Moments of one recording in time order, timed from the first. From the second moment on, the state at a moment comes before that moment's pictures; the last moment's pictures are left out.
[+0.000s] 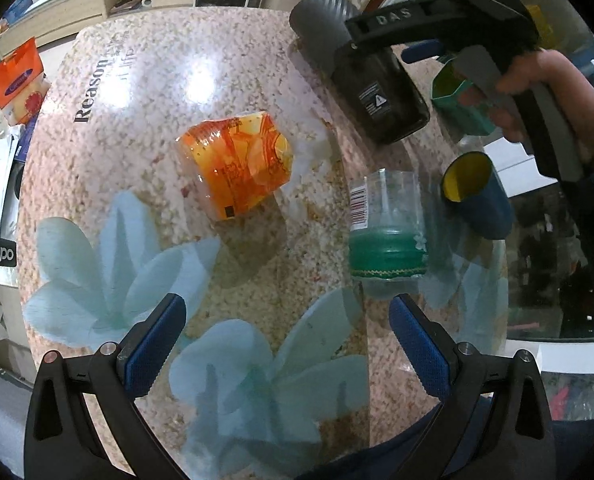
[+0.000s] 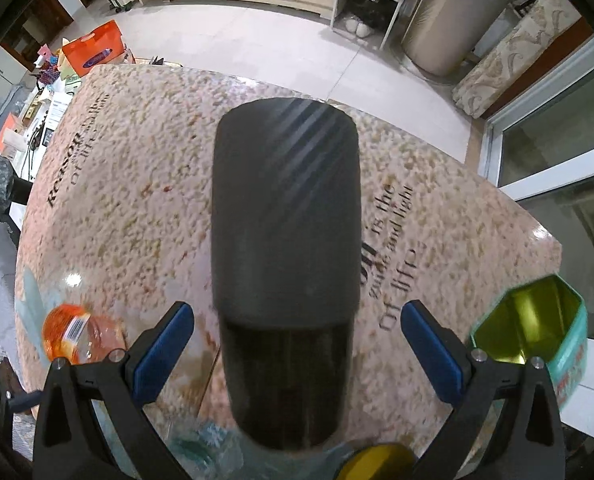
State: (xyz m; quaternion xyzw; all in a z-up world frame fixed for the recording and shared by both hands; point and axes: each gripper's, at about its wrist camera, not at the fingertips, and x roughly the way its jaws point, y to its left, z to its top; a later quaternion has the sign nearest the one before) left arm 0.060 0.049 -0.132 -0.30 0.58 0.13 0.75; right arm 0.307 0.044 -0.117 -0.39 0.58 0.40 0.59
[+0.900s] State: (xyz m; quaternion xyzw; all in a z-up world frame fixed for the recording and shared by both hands) left arm 0.041 0.057 -0.141 -0.32 0.58 0.16 0.73; right arm 0.325 0.031 -0.146 -0.38 0.58 0.41 0.59
